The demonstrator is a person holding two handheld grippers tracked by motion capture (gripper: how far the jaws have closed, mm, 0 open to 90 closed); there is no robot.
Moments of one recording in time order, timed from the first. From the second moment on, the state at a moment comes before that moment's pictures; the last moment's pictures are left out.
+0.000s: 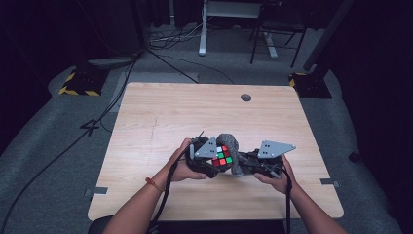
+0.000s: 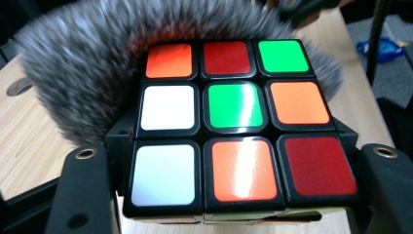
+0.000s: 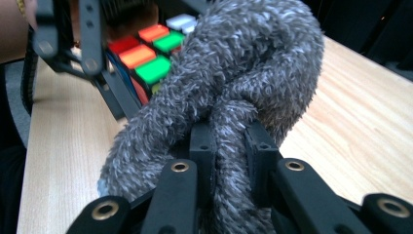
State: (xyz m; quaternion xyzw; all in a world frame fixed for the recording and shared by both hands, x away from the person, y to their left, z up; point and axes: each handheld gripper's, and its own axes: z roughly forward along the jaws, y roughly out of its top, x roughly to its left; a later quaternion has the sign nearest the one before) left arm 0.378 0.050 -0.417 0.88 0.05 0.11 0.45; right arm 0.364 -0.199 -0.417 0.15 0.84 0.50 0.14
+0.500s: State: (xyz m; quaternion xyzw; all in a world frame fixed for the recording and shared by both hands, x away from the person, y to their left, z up) left arm 0.374 0.039 -0.422 0.90 0.05 0.14 0.42; right arm 0.357 -0.194 -0.410 0.14 0.83 0.51 0.16
